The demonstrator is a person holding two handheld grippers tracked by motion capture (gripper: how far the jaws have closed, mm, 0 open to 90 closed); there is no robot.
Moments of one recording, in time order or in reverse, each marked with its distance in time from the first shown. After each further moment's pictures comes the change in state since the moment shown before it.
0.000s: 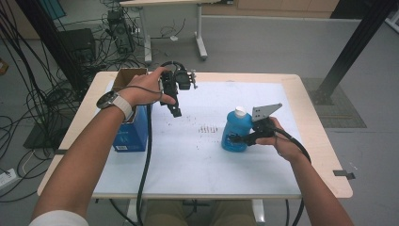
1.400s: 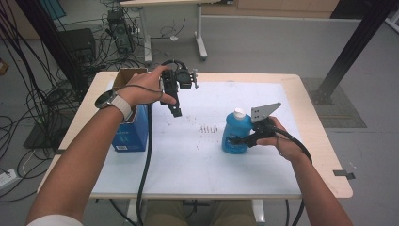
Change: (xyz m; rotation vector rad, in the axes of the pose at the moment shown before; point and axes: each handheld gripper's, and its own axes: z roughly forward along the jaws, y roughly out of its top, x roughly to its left) left arm -0.010 0.006 -0.014 0.019 0.018 0.006; right arm 0.008 0.014 -0.005 0.026 0.042 -0.049
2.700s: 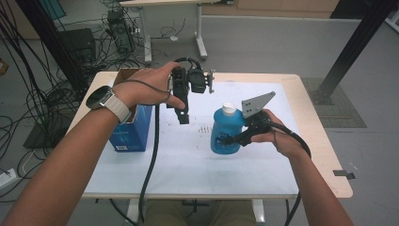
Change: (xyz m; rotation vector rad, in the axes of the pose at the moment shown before) left arm -0.055 0.030 -0.056 0.059 -0.049 0.101; right arm 0.037 0.072 0.000 0.012 0.108 -0.078
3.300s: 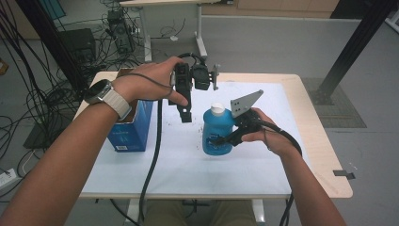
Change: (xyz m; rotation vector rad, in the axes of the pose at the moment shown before) left arm -0.003 0.008 -0.016 0.001 -0.020 0.019; right arm 0.000 0.016 0.021 0.021 0.038 -0.003
